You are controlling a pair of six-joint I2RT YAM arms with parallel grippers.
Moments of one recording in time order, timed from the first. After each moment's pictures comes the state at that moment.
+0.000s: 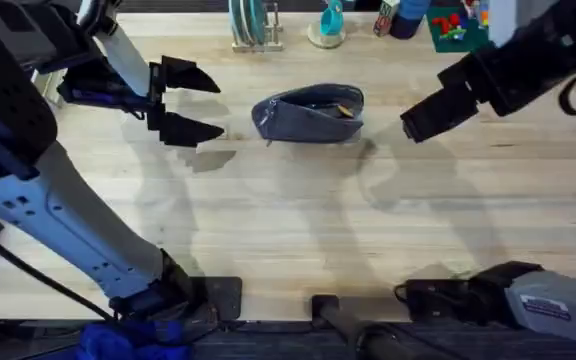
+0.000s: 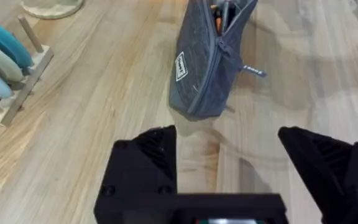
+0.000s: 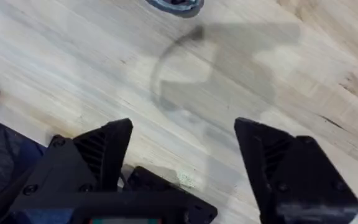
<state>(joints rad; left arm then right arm) 0.40 2.04 1.39 -1.41 1.11 1.99 0.32 1.35 1.53 -1.47 -0.10 -0.18</state>
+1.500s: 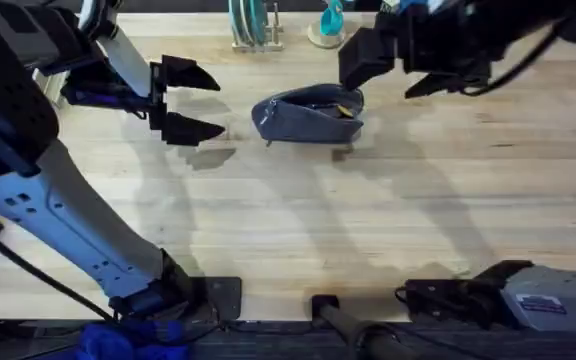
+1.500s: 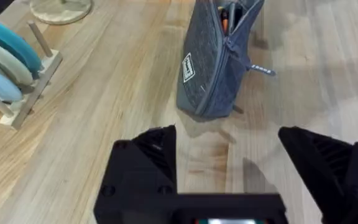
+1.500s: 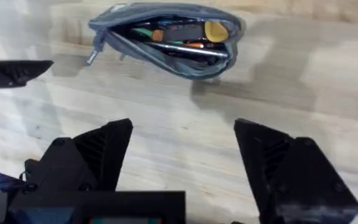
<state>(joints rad) 0.40 2.06 1.39 -1.38 1.13 2.00 0.46 1.45 1.53 -1.22 -0.10 0.45</state>
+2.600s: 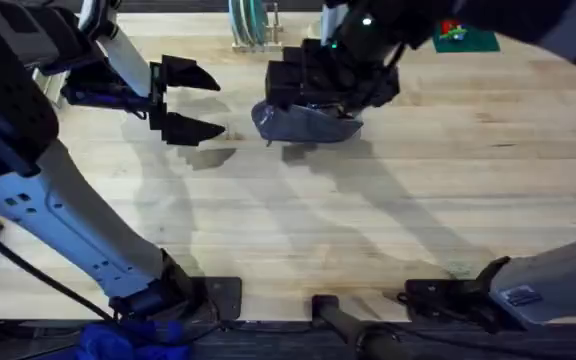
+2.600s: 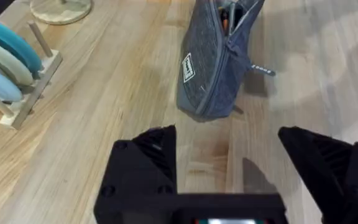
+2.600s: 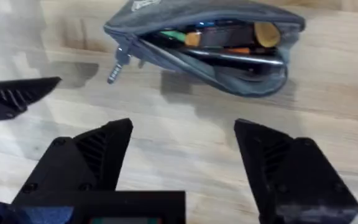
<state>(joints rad) 0.40 2.06 1.39 -1.38 1.13 2.00 0.72 1.73 1.66 -1.17 0.05 0.68</state>
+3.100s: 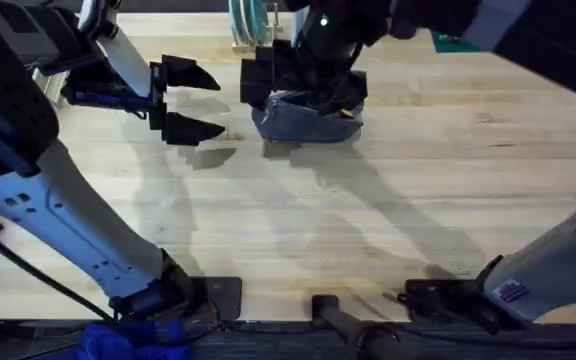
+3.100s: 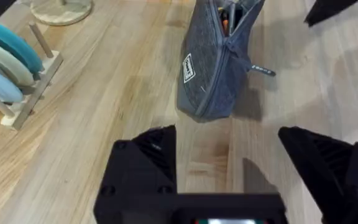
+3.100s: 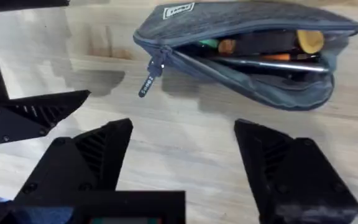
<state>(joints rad) 0.40 2.06 1.39 -1.38 1.13 2.00 0.76 1.86 1.78 -1.16 0.01 0.77</state>
